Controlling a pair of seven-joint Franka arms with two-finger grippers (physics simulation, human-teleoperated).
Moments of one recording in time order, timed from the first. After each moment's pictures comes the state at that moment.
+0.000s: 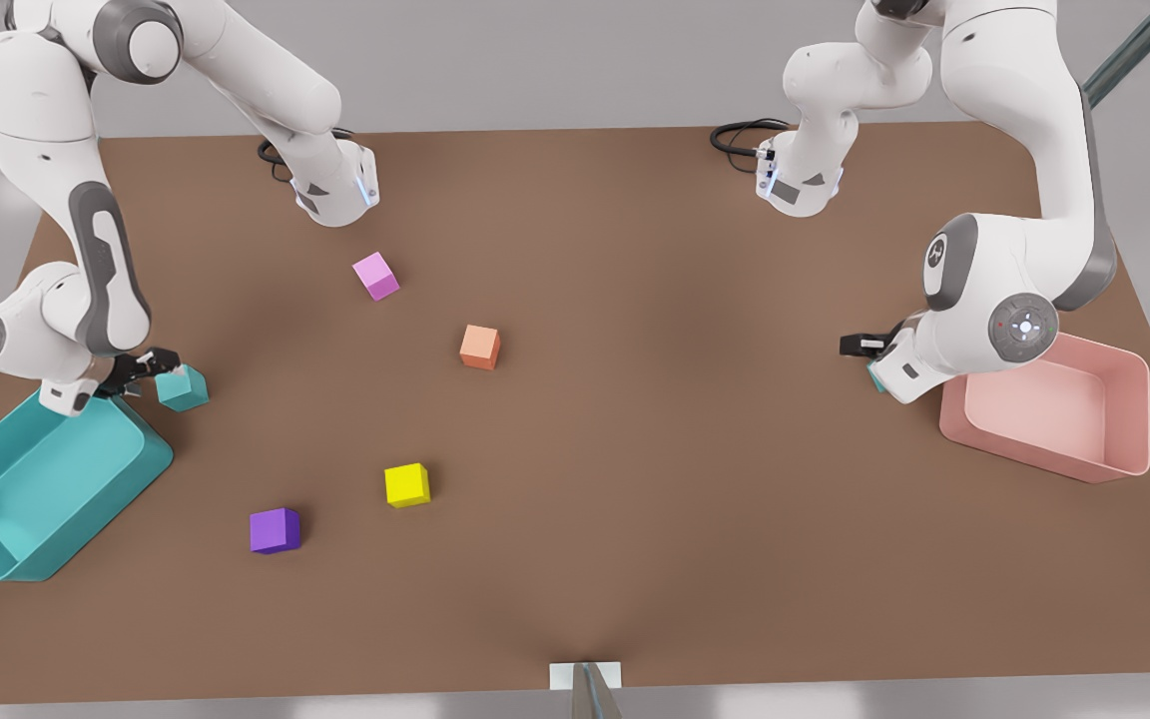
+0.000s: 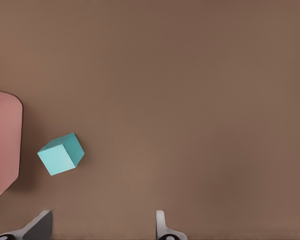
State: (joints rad) left arm -0.03 0.20 -0.09 -1.70 0.01 1.57 -0.04; right arm -0.53 0.35 0.02 -2.12 0.00 2.27 -0.90
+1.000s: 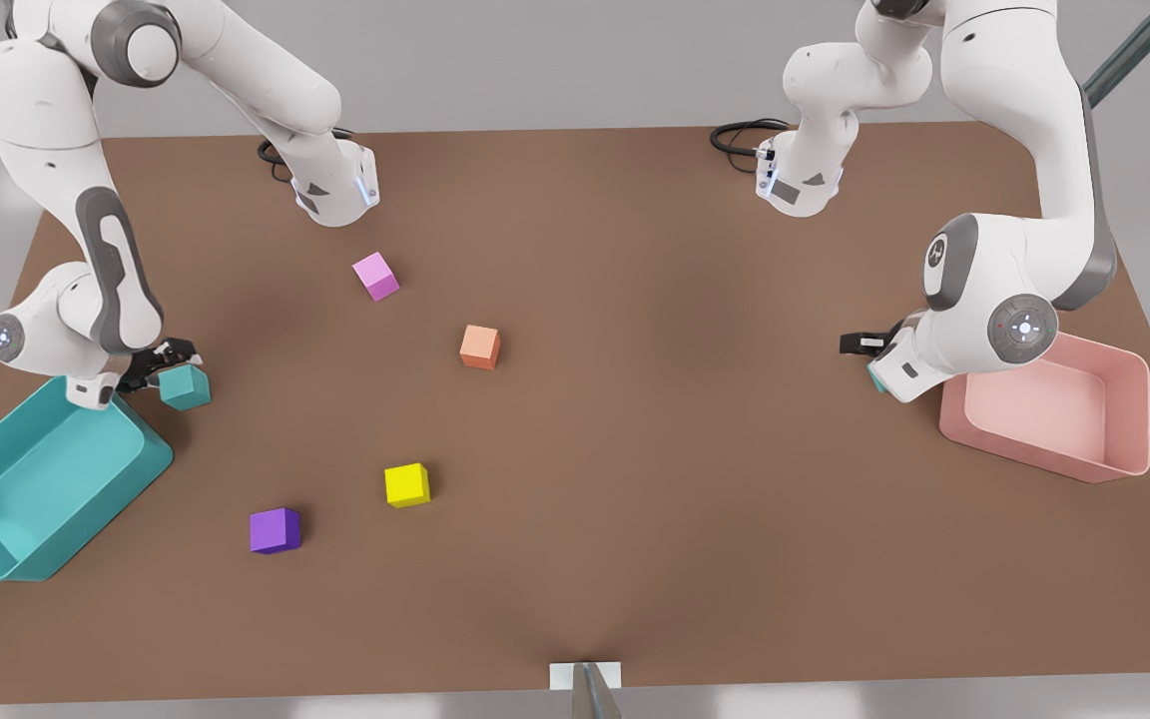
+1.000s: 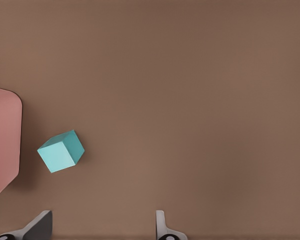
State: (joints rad) left arm -0.03 0.20 -0.09 -1.70 0.01 1.56 -0.04; right arm -0.53 0.37 0.02 -2.17 0.03 2.27 -1.01
